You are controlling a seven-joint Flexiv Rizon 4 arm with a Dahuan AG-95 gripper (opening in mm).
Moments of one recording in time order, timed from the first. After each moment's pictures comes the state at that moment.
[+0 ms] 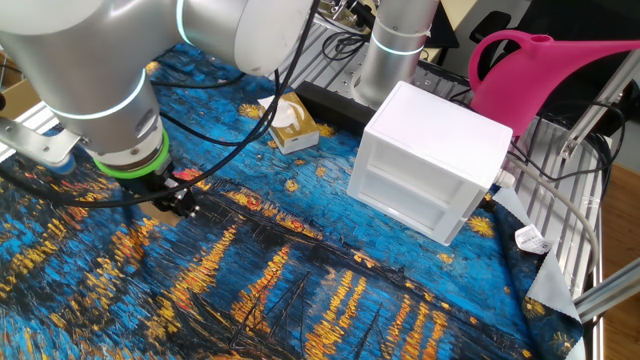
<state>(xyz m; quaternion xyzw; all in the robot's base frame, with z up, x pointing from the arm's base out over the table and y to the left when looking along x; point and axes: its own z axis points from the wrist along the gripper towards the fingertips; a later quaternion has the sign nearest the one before) 0.644 -0.136 0.132 0.06 -0.99 0.03 0.09</state>
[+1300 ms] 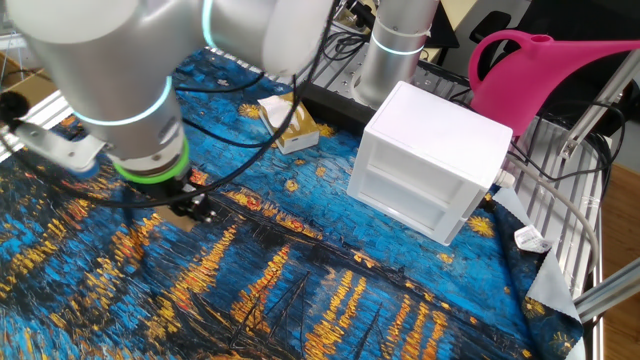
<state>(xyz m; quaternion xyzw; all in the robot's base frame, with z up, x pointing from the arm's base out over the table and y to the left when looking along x) 0.631 -0.103 0.129 0.03 -1.00 0.04 0.08</state>
